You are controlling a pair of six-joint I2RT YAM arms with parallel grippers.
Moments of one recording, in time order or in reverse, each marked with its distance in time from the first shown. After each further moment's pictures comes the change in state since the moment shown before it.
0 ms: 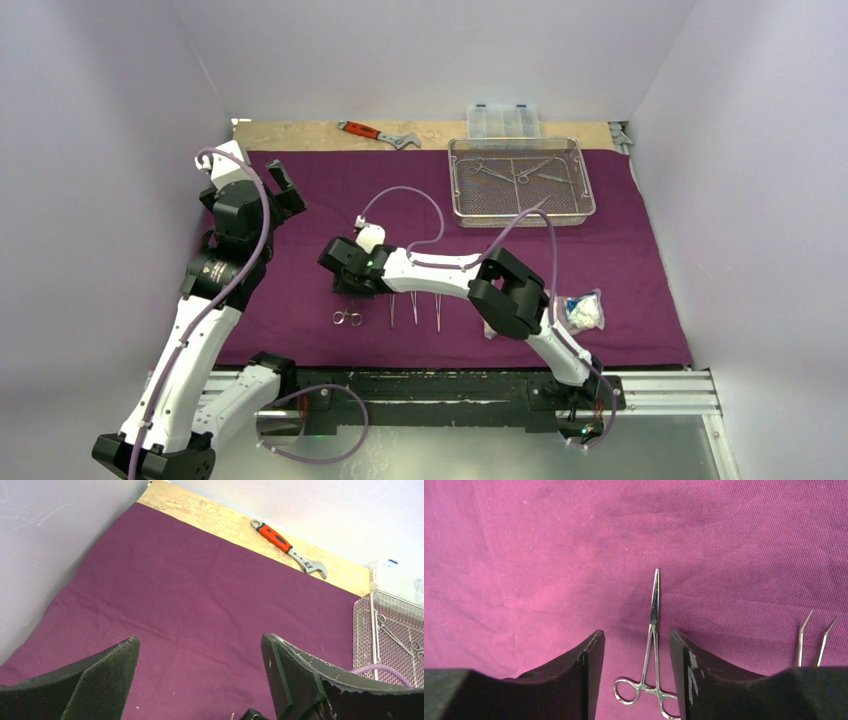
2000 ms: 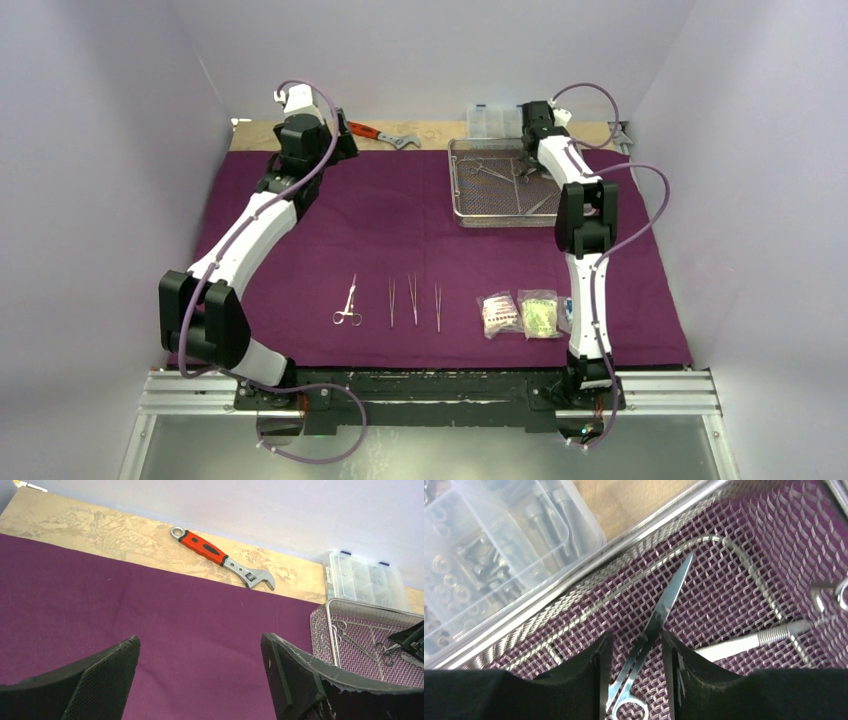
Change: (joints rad) left arm 0.000 0.638 0.203 0.447 0.235 0.029; right arm -1.052 0.239 0.429 -0.091 0.083 -0.653
